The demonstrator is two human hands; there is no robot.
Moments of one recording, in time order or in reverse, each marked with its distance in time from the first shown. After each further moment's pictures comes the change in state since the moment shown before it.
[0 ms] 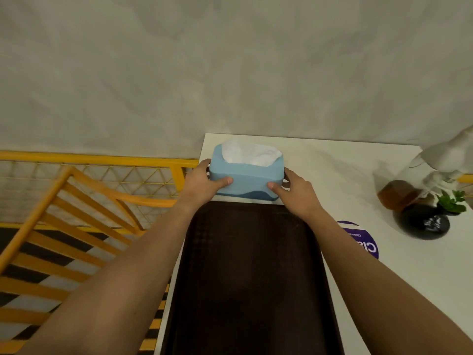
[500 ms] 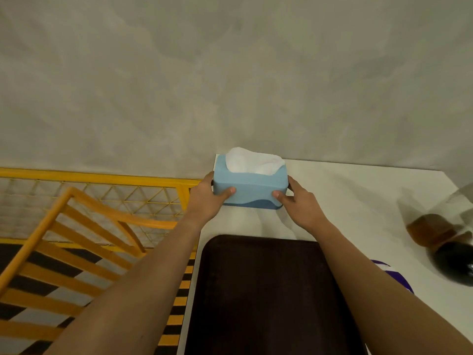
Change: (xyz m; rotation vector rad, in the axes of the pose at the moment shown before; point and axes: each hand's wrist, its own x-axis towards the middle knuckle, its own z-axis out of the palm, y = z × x) left_hand 0.070 -0.025 -0.014 -0.038 0.024 0.074; right_hand 0.077 -0.017 0.028 0.002 -0.036 -0.008
